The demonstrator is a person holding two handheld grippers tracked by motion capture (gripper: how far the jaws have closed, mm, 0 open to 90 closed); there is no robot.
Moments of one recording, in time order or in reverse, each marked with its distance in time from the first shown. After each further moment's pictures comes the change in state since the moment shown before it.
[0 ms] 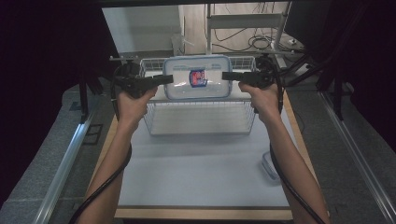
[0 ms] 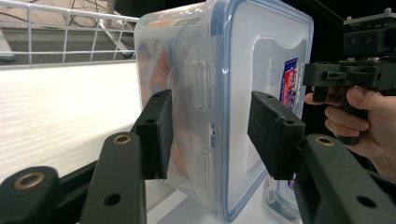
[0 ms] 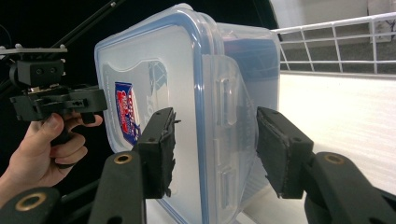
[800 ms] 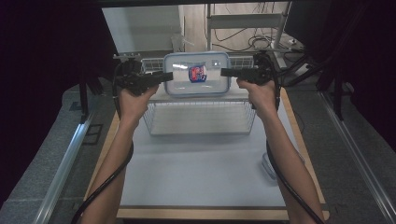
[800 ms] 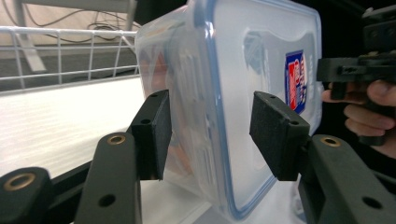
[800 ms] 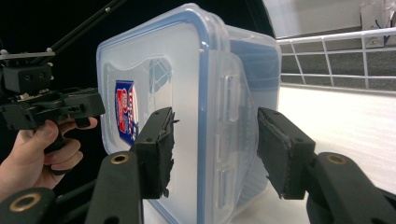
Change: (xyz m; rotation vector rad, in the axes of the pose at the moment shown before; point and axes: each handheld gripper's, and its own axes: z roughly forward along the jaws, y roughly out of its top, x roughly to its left) left arm 0.001 0.004 0.007 -0.014 0.072 0.069; right arm -0.007 0.007 0.010 -0.018 -0.018 -0.009
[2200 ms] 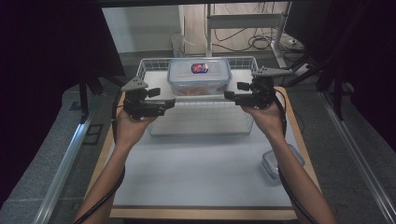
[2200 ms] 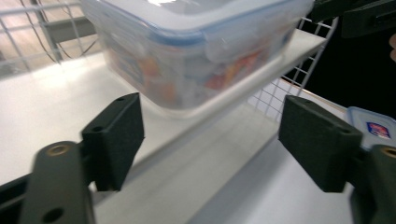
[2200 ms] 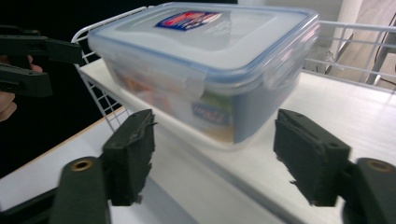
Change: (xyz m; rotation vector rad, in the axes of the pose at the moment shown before) left arm -0.032 -0.064 -0.016 0.032 0.103 0.303; right arm 0.024 -0.057 -0.024 -0.007 -0.156 -0.358
